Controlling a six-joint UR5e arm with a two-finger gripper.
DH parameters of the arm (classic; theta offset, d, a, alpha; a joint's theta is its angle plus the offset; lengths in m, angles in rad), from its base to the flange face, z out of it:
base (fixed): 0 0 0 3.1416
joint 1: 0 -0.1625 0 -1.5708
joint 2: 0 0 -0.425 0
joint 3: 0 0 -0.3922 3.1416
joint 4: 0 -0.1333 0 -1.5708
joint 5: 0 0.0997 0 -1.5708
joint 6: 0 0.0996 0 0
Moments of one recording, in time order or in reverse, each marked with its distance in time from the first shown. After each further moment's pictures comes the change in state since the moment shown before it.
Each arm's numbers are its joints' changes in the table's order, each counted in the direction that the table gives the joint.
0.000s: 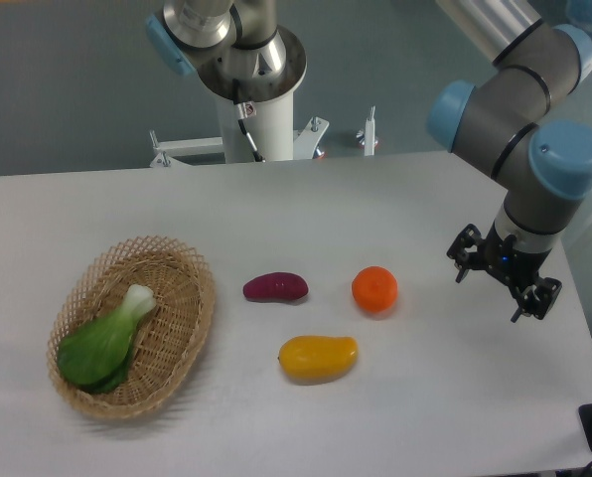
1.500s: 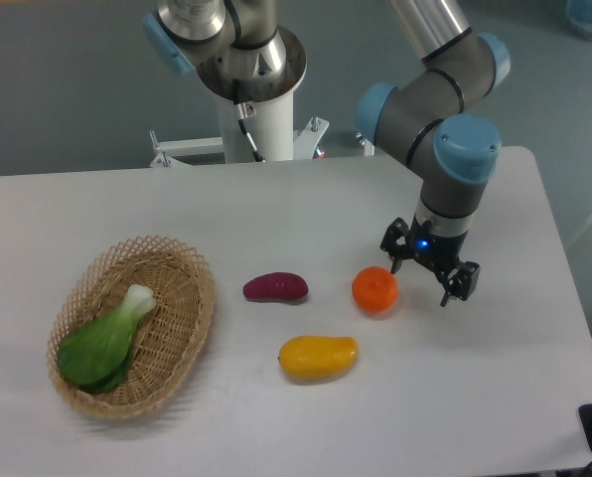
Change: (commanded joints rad) arm 0.038 0.146 -0.439 -0.298 -0.041 -0.089
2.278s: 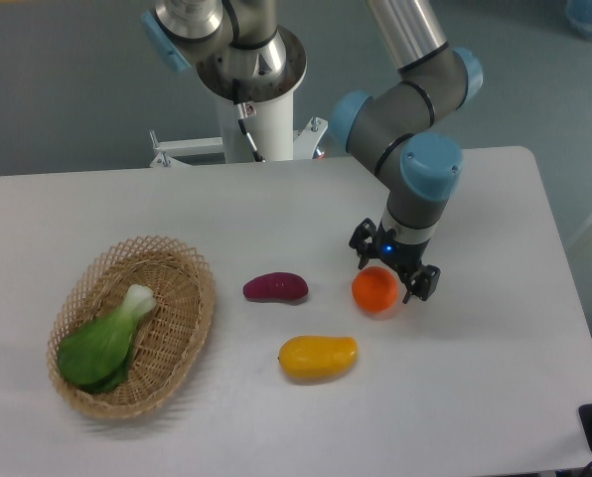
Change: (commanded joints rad) arm 0.049 -0.024 -0.040 -0.003 0.043 -0.020
